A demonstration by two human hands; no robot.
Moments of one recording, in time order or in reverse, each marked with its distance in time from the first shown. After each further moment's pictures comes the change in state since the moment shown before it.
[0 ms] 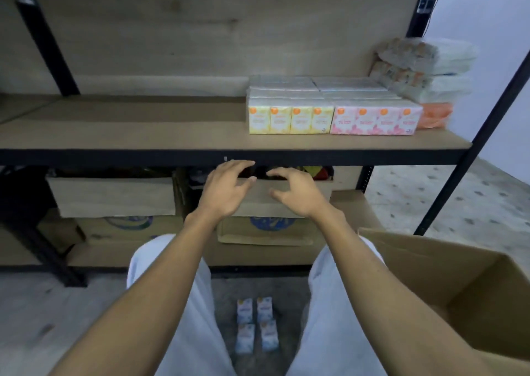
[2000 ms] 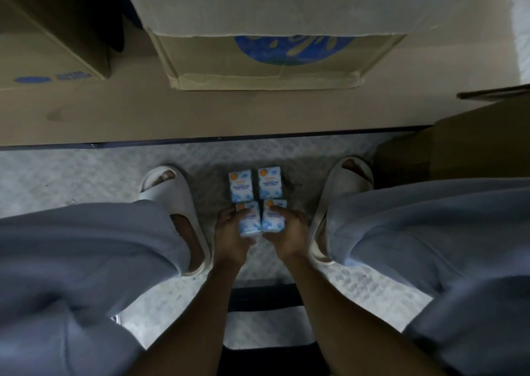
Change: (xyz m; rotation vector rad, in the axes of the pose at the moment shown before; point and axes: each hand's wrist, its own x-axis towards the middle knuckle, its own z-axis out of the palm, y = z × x) left_hand -0.257 -0.199 0.321 -0.091 -0.593 -0.707; right_hand -0.149 0.189 0.384 1.091 0.162 1.368
